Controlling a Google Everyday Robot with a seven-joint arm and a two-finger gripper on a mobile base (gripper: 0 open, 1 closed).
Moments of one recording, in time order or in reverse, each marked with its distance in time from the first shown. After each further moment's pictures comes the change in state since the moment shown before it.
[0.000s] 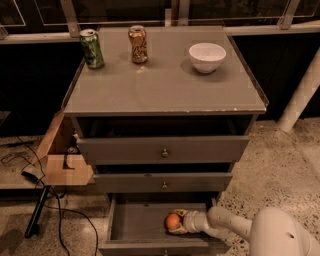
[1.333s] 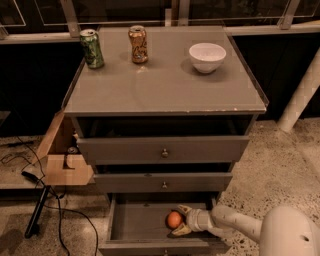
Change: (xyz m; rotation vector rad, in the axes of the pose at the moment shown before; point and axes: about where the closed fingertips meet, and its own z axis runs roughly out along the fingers) arm -0.012 -0.004 -0.029 0.026 0.025 -0.037
